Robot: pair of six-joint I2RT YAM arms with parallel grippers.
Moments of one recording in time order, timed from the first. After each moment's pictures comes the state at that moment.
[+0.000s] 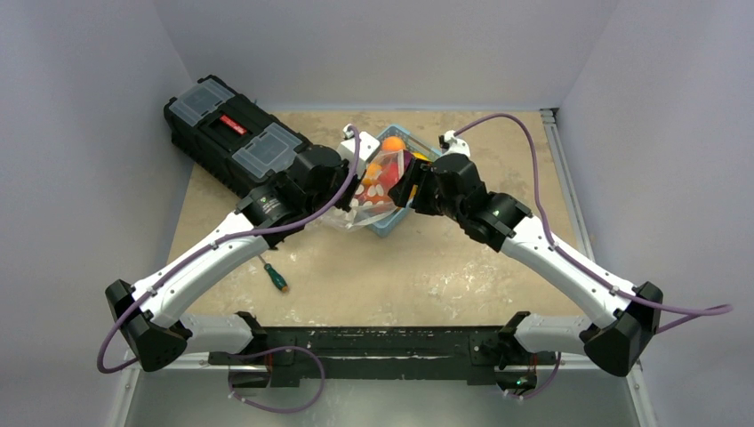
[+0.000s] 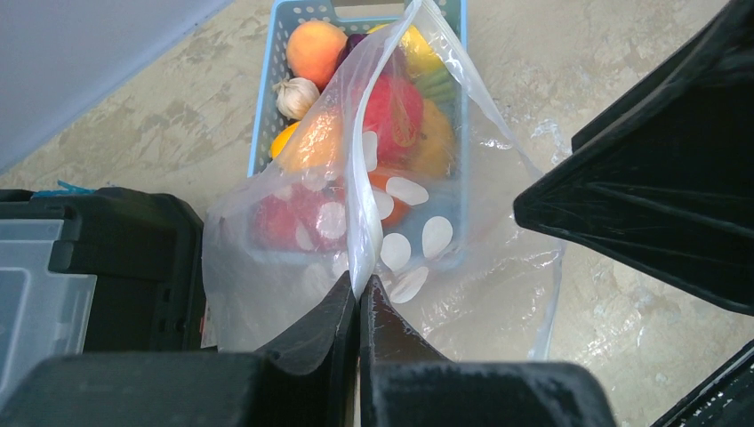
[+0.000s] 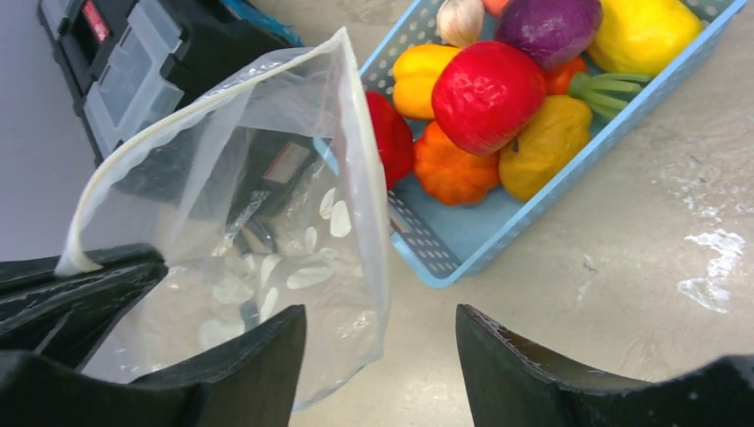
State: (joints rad) left arm -0.81 1.25 1.31 -0.54 -0.22 0.04; right arm 0.75 1.22 1.18 -0.48 0.20 0.78
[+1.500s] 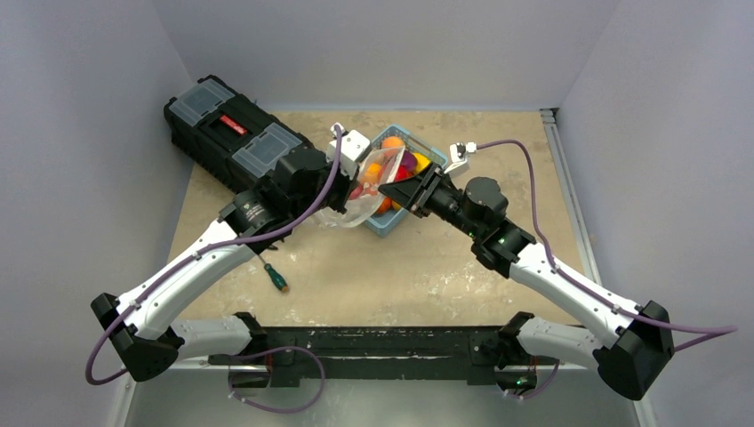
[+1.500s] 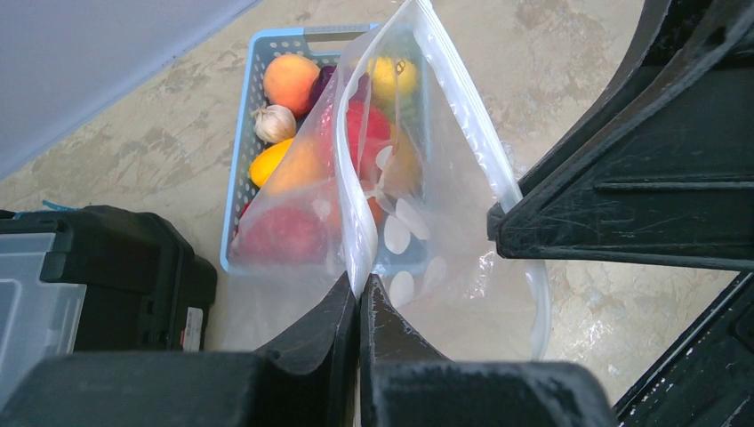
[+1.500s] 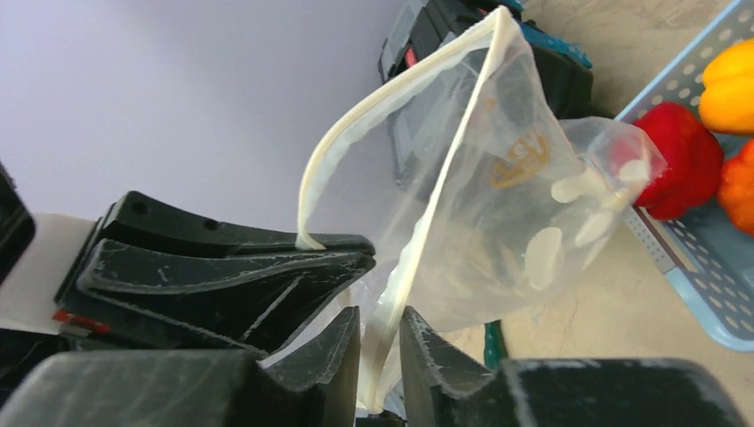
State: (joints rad) left arm -0.81 1.18 1.31 -0.54 -0.15 0.01; right arm 0.71 1.07 0.83 0.23 -0.15 1.09
